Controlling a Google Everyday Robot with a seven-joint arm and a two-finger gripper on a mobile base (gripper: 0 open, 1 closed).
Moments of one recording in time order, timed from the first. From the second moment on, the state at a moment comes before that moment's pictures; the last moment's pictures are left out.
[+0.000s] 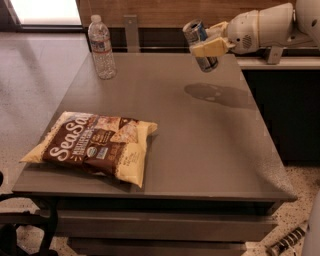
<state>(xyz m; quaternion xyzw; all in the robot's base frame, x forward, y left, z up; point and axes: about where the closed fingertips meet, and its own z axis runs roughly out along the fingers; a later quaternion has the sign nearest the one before) 0.706 -0.126 0.962 -0.51 0.65 0.26 0.50</state>
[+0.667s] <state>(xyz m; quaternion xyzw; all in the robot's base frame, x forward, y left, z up) 0.723 -0.110 0.948 -0.50 0.62 0.30 0.52</state>
